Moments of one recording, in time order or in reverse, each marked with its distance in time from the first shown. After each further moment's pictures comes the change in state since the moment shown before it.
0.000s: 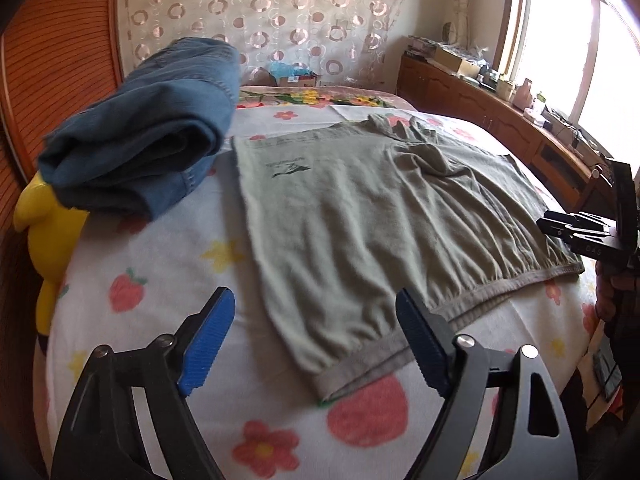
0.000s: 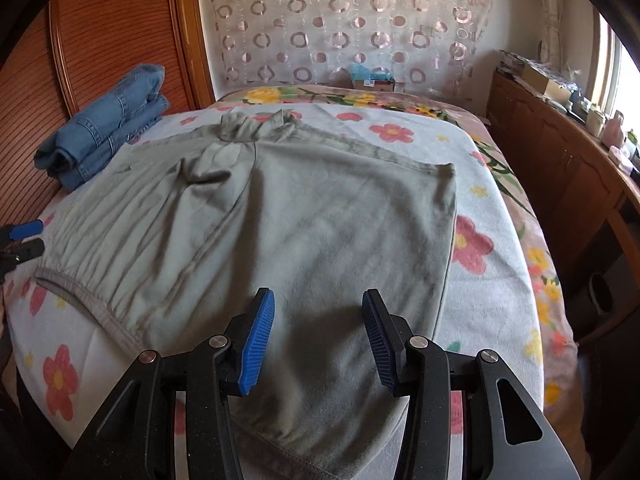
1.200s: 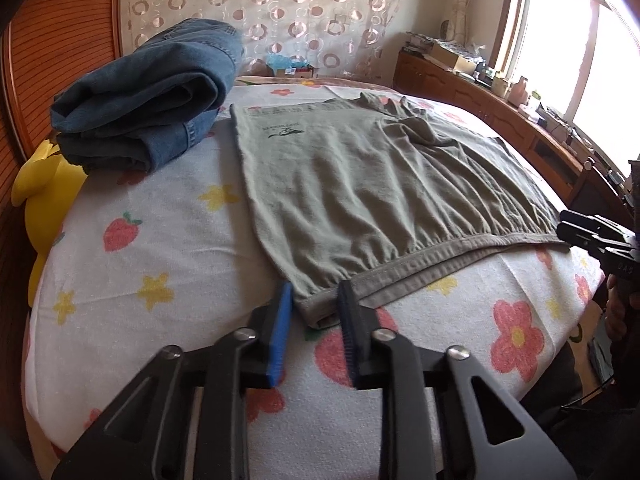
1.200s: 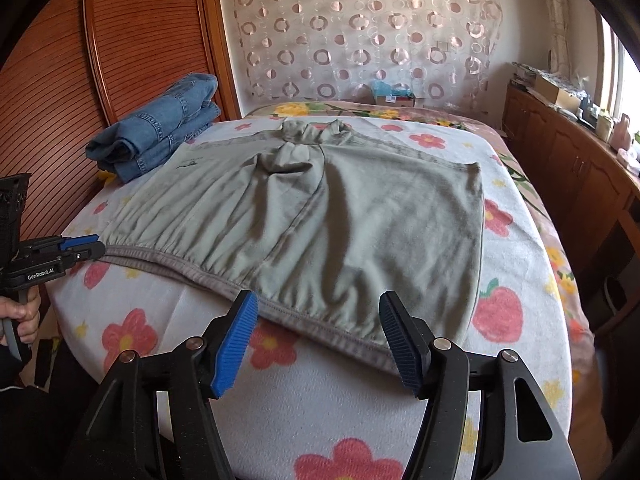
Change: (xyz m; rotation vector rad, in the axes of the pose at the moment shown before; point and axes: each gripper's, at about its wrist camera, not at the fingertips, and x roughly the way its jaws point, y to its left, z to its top) left arm -0.005 -0.004 -0.034 -0.017 0.019 -0.038; right arm -0.020 0.041 -0.013 0.006 -0.060 0.064
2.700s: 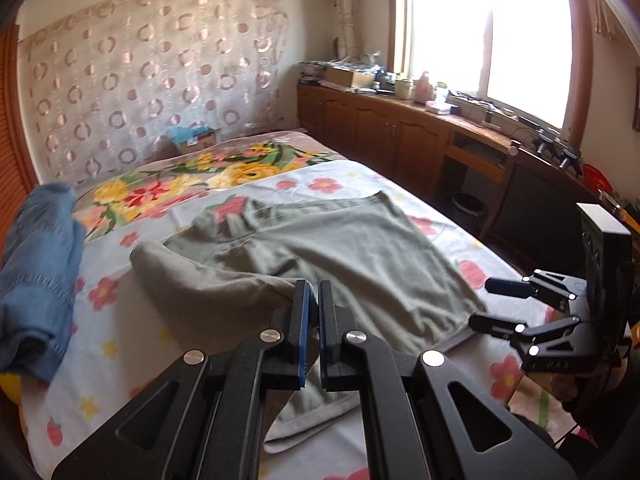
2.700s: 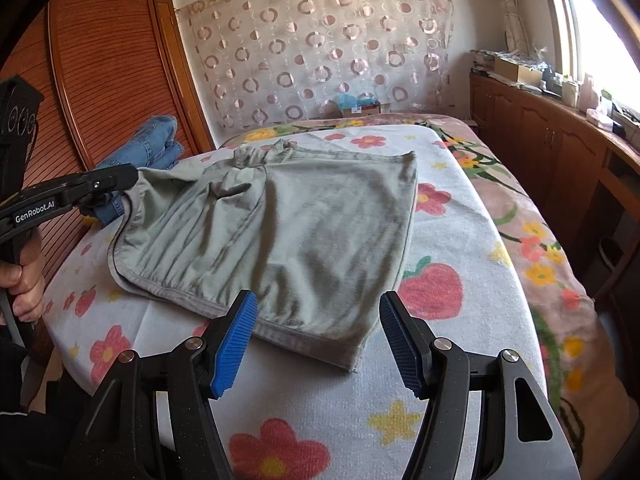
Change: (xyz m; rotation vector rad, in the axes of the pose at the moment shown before) left arm 0.003 -0.155 0.107 0.310 -0.144 -0.192; right arm -0.014 -0.038 -0.023 0.152 -0.096 -0.030
